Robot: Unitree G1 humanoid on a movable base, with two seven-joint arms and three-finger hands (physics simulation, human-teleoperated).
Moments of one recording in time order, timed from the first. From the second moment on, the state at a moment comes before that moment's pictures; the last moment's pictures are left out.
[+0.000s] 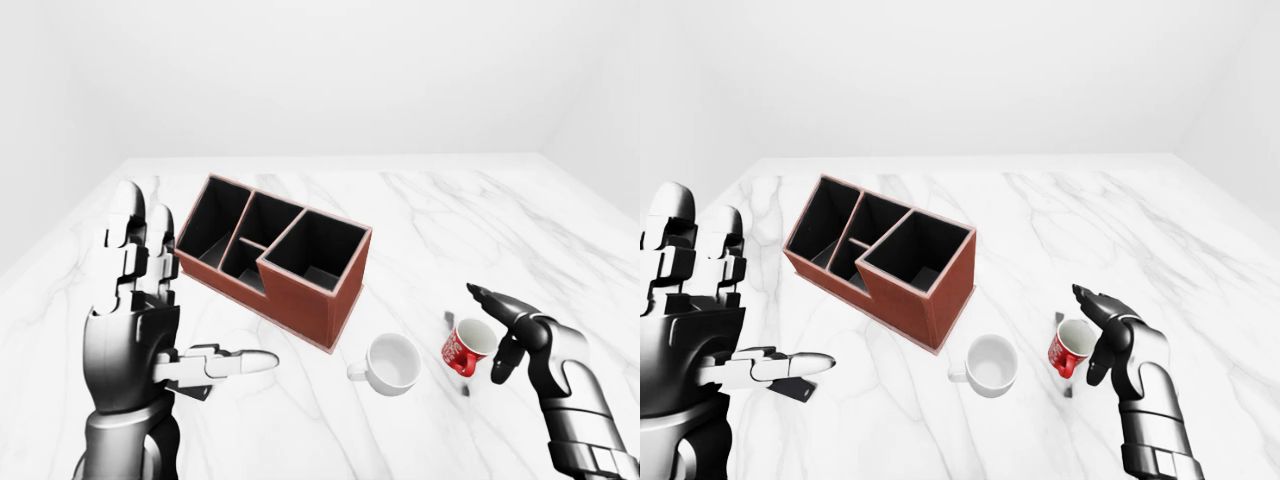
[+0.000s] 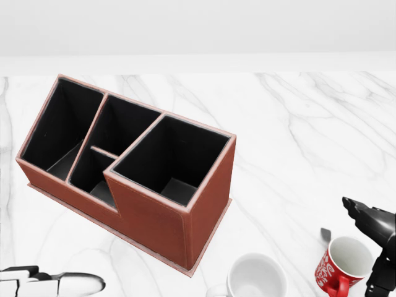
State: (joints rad) left arm 0.24 -0.03 0.15 -0.92 0.00 0.09 -0.17; right arm -0.17 -0.44 -0.26 0.24 -1.07 0.09 0.70
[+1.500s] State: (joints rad) left arm 0.24 -0.03 0.15 -0.90 0.01 0.09 -0.16; right arm -0.24 -0.44 -0.20 0.32 -1.09 0.09 0.70
